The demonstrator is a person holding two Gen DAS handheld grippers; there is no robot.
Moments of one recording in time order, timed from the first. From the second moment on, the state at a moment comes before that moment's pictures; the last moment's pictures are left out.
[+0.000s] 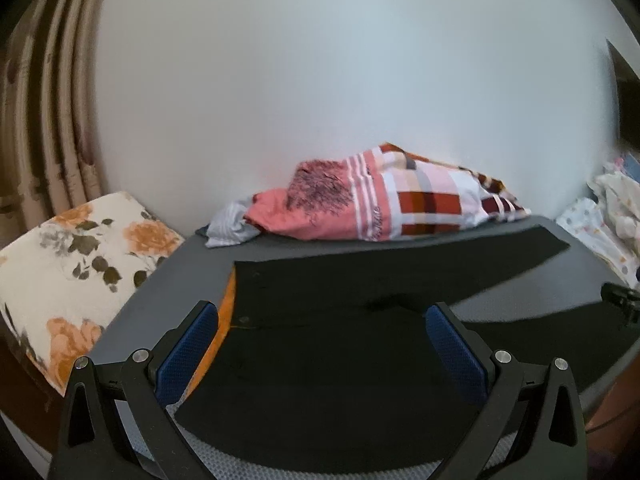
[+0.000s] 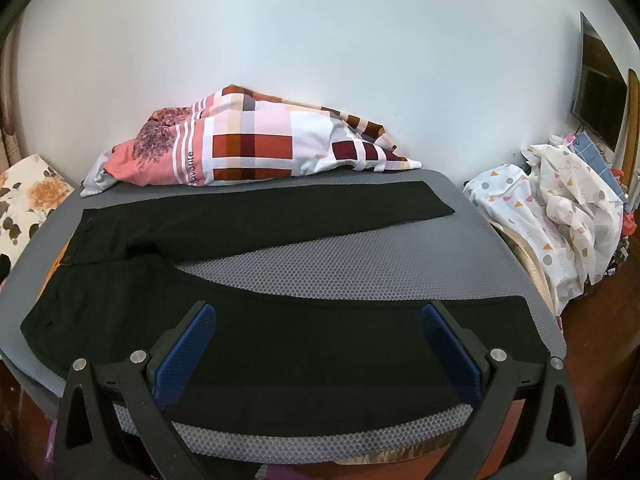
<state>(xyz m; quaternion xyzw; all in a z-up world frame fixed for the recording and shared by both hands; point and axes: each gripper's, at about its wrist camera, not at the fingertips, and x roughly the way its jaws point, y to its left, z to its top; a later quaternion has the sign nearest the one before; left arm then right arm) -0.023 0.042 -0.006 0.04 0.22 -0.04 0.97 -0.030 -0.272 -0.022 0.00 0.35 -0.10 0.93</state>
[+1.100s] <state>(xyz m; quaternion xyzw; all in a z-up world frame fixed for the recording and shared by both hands) 0.301 0.197 -0.102 -0.01 0.46 -0.11 0.88 0.039 -0.244 -0.097 -0.05 0.46 -0.08 0.89</state>
